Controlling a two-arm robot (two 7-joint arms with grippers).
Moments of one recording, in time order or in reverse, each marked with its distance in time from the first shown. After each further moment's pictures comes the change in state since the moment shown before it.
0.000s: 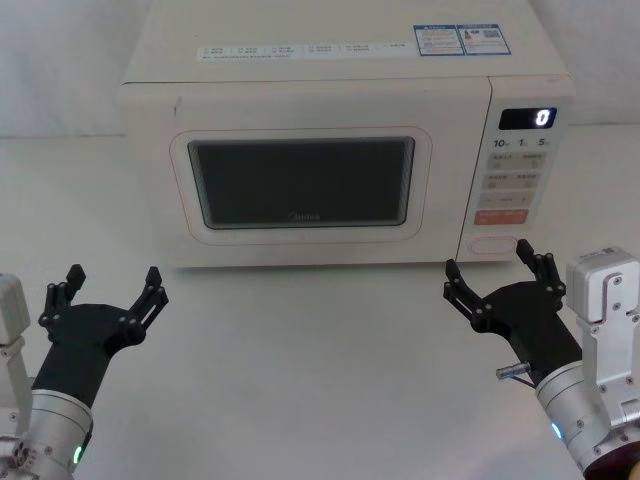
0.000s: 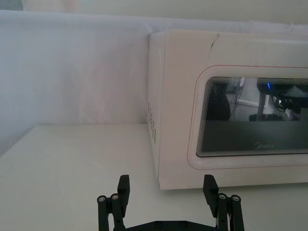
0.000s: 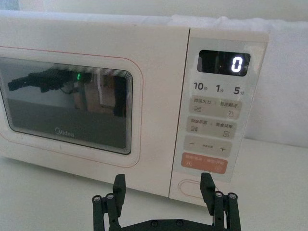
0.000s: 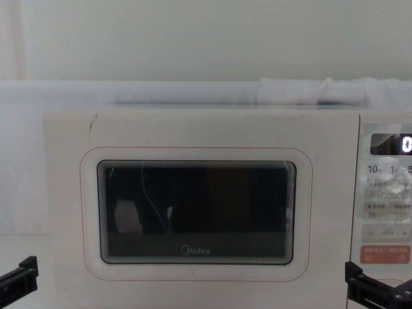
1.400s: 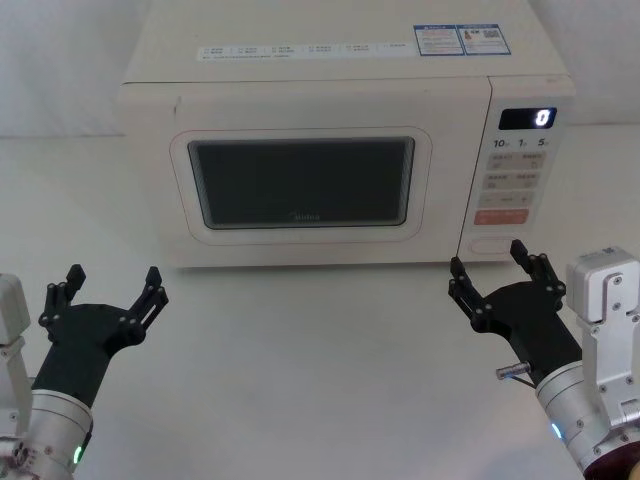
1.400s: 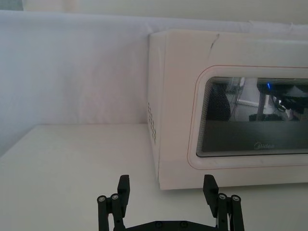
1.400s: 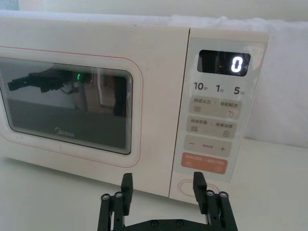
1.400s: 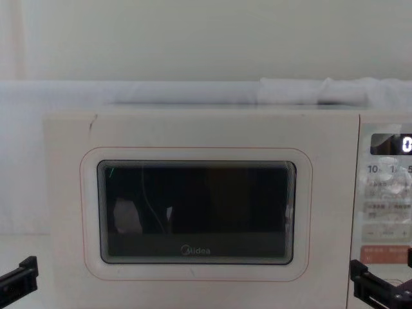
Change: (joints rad) left arm 0.000 0.000 0.000 0.000 0.000 0.000 0.000; right arm 0.000 0.000 0.000 0.000 0.000 0.000 0.000
